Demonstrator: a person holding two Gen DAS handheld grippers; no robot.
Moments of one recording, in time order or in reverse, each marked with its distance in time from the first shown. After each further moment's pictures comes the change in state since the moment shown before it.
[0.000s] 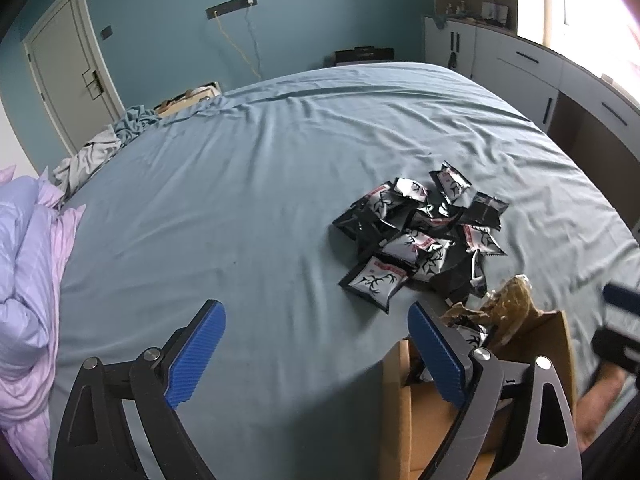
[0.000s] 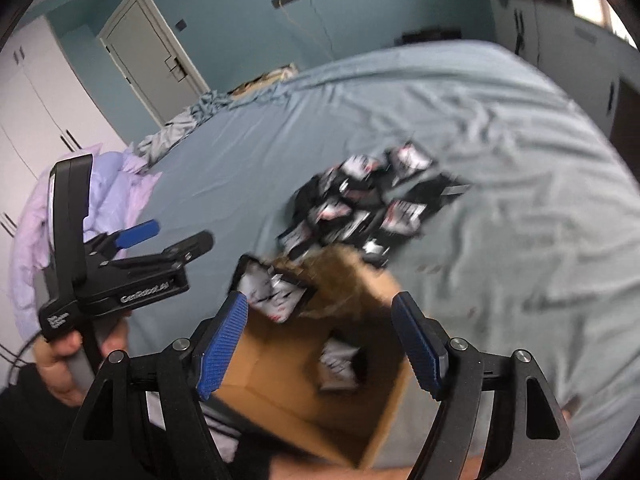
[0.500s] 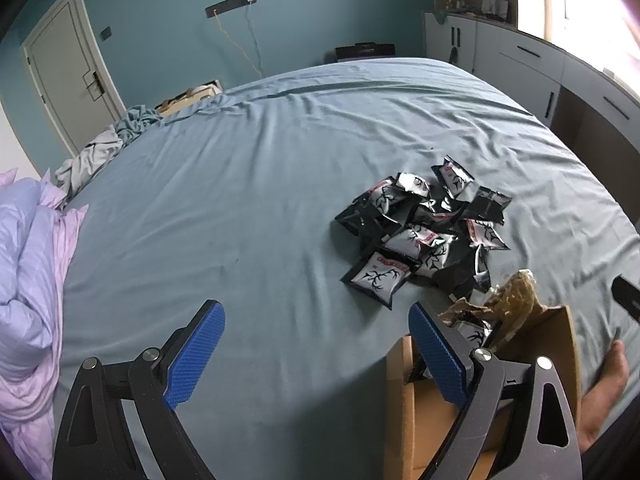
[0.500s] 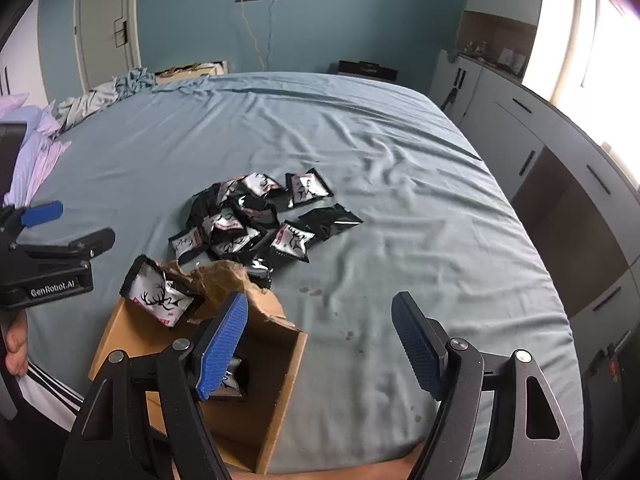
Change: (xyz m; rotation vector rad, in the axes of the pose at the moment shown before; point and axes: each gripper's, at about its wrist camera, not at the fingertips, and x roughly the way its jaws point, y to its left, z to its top) left arm 0.003 -0.002 -0.001 0.008 0.012 0.014; right arm -0.006 0.040 0.000 -0.109 -0.007 -0.413
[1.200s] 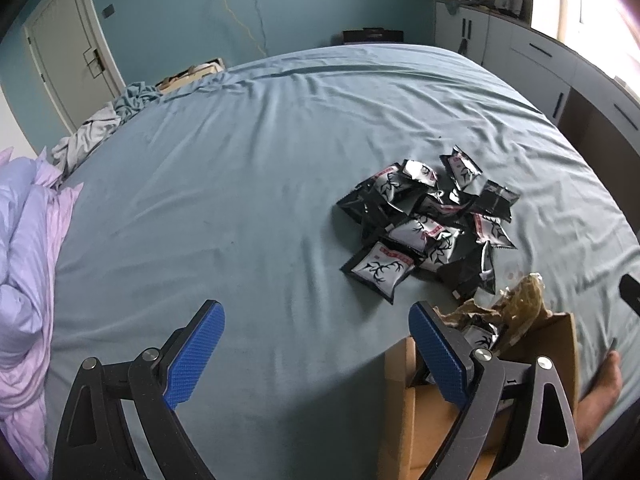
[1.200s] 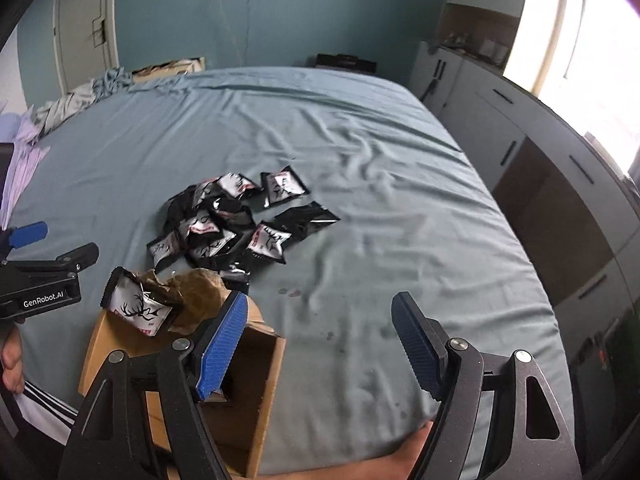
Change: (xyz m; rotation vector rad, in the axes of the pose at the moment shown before) left arm 0.017 0.002 0.002 -0.043 0.072 -0.014; right arm 0.022 0.022 0.000 0.016 0.066 -0.032
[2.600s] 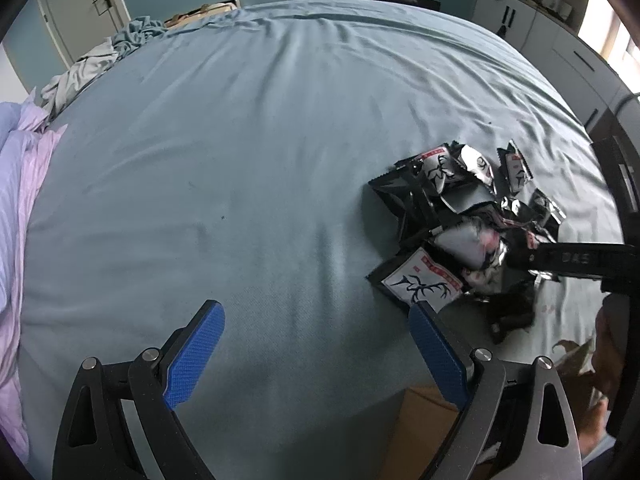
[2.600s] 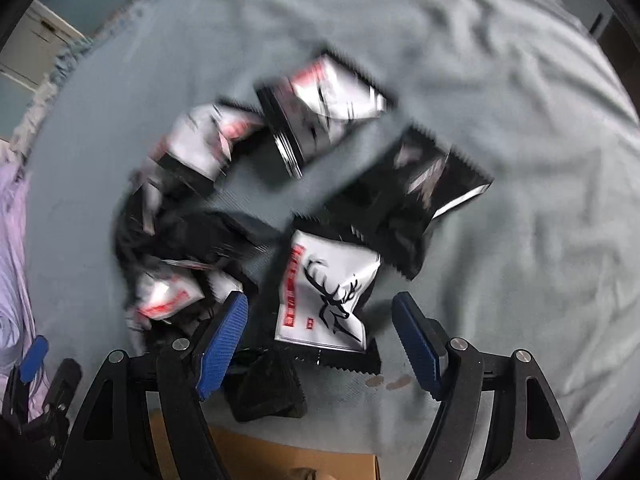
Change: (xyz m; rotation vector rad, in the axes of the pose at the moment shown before) left arm 0.075 0.026 0.024 -0.127 0.186 -0.026; right arm 0.256 0.006 0.096 0.197 0.566 0.222
